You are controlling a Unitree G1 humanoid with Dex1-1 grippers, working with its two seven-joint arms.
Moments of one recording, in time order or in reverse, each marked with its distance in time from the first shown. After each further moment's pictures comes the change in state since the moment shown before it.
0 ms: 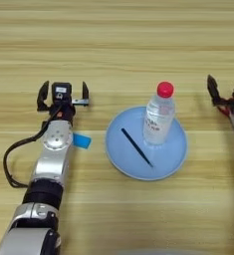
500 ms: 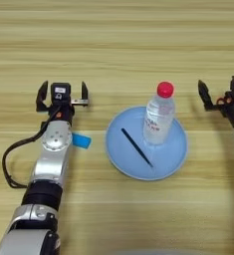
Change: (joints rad) left arm 0.009 0.002 0.000 -0.019 0.000 0.000 -0.002; right arm 0.015 0.019 0.027 -0.016 0.004 0.019 0.036
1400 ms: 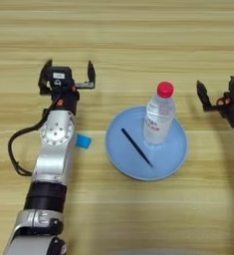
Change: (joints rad) left arm 0.035 -0.062 -0.039 -0.341 -0.081 0.017 -0.097; right arm 0.022 0.008 0.013 -0.029 -0.010 0.003 -0.003
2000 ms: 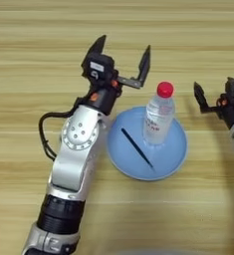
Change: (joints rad) left arm 0.083 -0.067 -0.249 -0.411 -0.075 0.203 -0.179; right arm 0.004 0.008 0.016 -0.012 -0.011 0.002 -0.017
